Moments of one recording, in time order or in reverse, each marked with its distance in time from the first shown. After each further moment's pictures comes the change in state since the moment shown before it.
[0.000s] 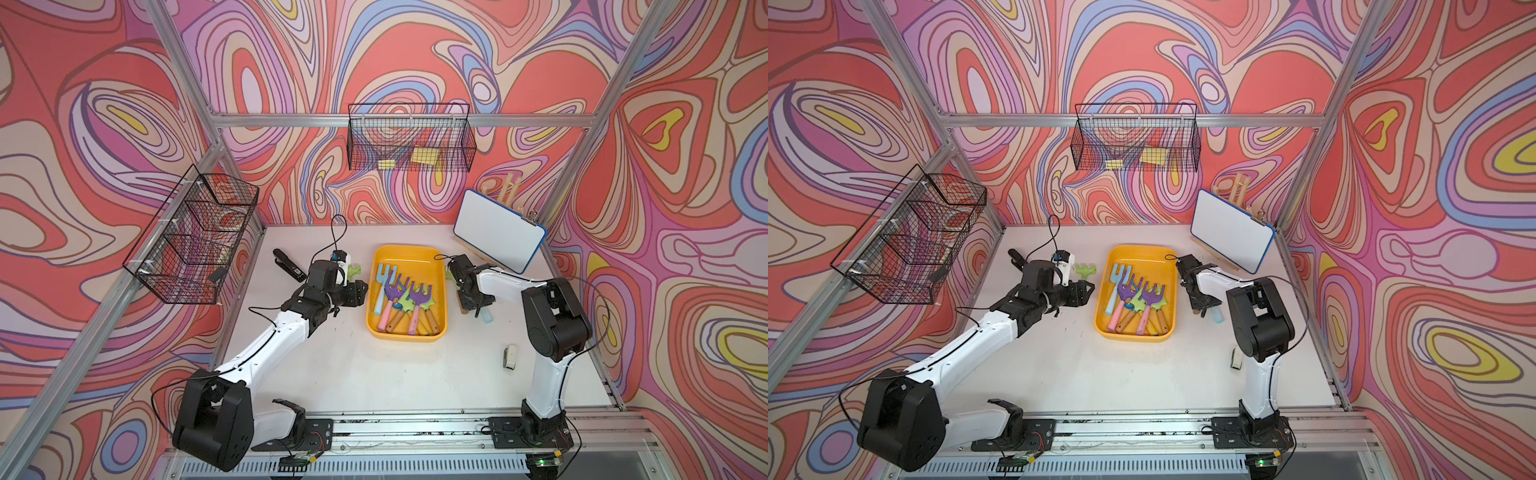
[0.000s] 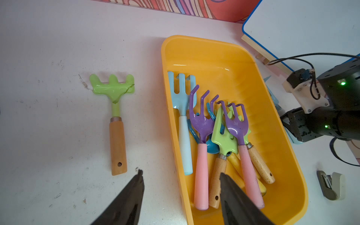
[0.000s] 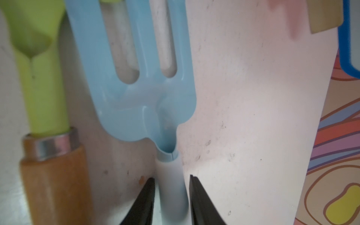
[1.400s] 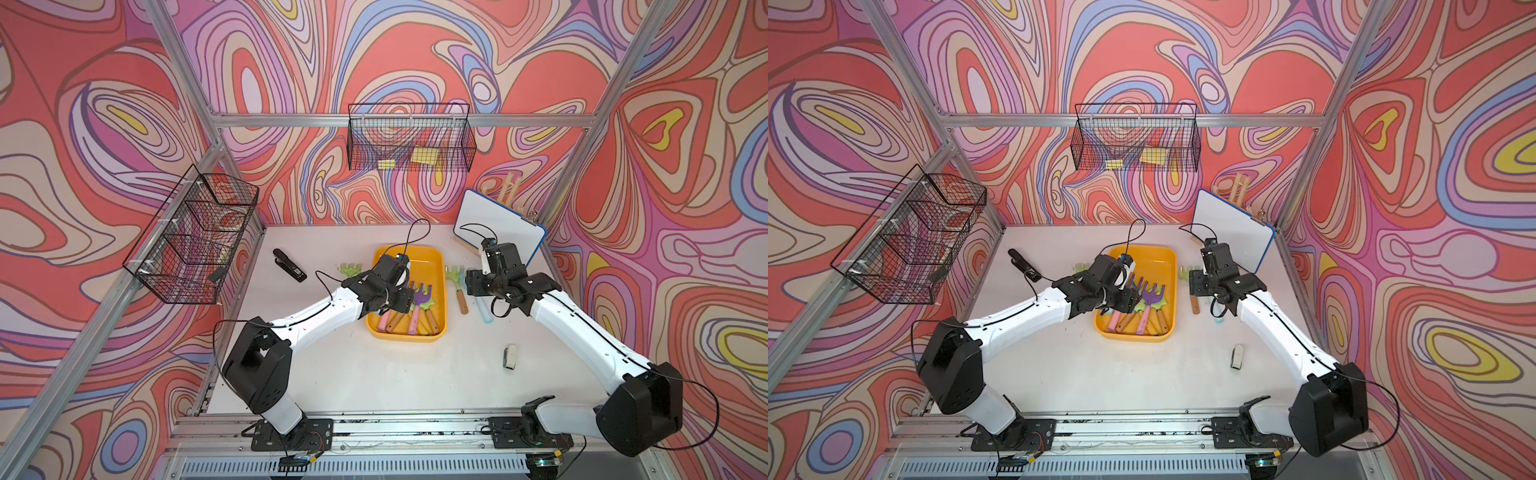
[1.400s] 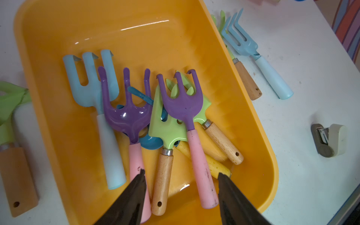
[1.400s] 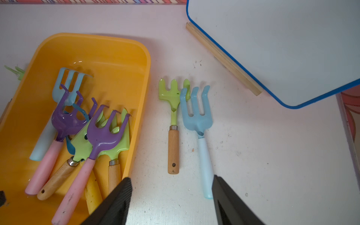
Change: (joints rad) left arm -0.391 0.377 0.391 -0.252 -0.166 0.002; right arm 0.000 -0.635 -0.140 0.085 -0.332 0.040
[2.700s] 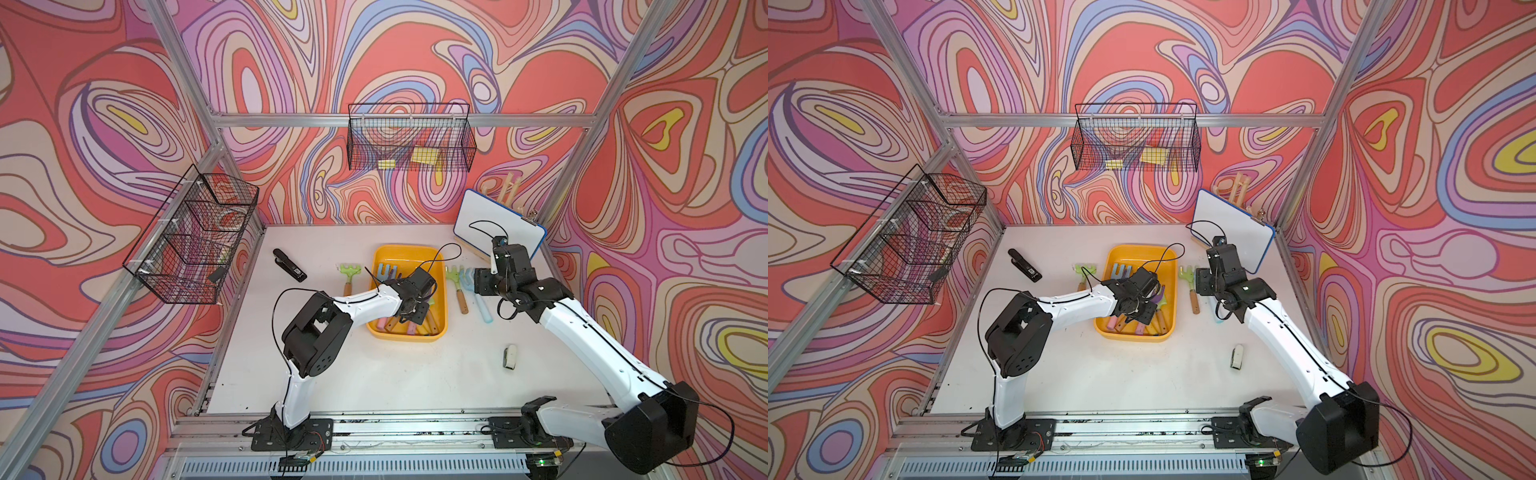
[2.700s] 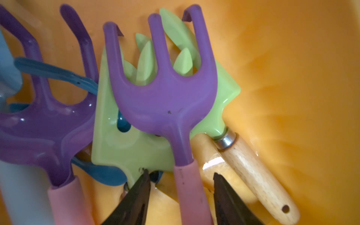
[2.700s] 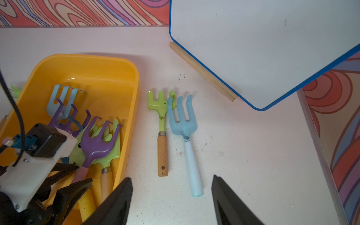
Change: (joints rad) left arm -0.081 0.364 0.193 -0.061 -0.100 -0.021; right arm 0.000 -0.073 -0.011 -0.006 0.074 0.009
